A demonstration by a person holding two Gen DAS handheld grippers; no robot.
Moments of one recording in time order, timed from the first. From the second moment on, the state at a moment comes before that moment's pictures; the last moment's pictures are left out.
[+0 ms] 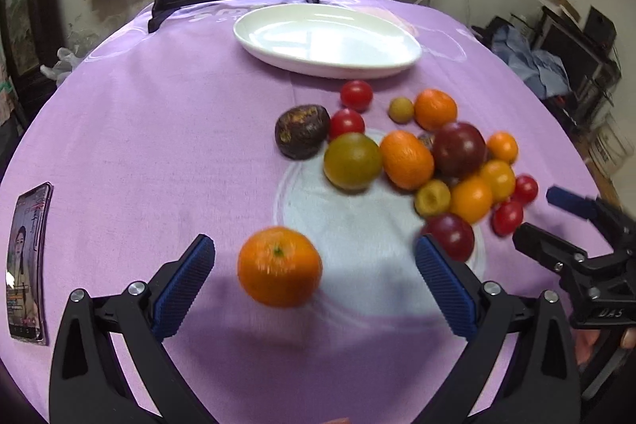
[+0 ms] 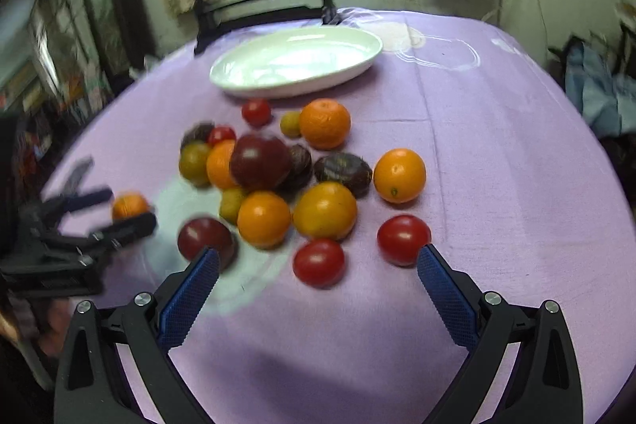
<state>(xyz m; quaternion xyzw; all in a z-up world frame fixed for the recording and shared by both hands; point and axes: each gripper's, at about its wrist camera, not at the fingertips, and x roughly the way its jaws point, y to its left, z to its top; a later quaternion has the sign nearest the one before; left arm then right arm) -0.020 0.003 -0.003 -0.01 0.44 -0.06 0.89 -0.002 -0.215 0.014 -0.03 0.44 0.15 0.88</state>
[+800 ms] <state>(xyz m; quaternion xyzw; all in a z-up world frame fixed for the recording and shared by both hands) -0.019 0.029 -0.017 -0.01 0.47 -0.03 0.88 0.016 -0.214 -0.002 -0.04 0.48 0.16 0.86</state>
